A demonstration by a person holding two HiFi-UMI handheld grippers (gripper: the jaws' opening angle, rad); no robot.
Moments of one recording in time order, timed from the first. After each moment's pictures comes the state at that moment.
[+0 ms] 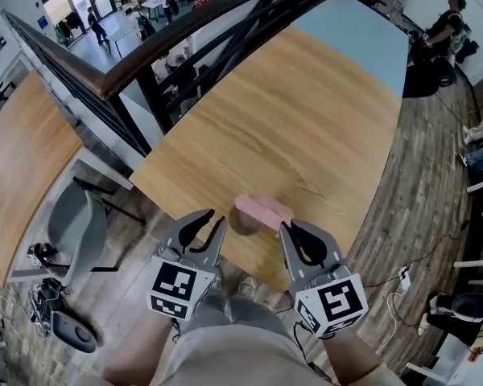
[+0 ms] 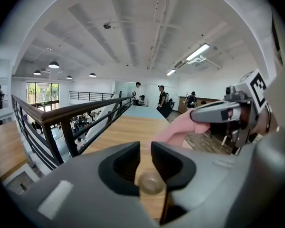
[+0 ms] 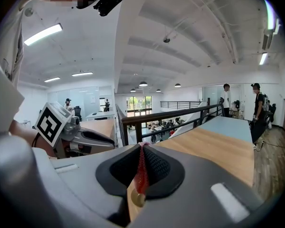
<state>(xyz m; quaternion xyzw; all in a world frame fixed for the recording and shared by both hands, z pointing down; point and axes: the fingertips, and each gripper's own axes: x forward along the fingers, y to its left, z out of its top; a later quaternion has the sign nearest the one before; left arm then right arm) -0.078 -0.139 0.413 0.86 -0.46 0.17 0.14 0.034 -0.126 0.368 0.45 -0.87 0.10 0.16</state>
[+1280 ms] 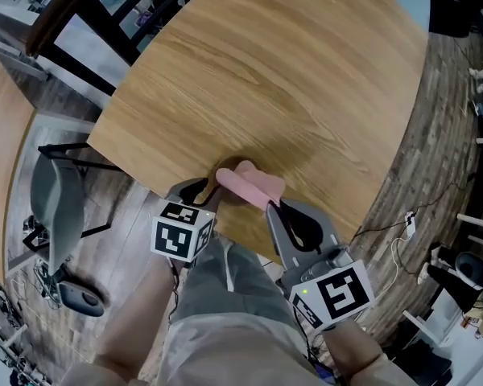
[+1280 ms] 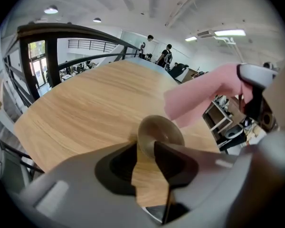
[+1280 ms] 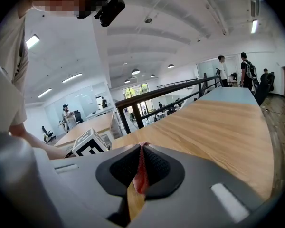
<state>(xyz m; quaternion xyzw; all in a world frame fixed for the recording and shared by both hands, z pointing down) -0.050 -0.170 0.675 0.78 -0.39 0.33 0.36 0.042 -0.161 0.510 0.43 -0.85 0.23 0.18</state>
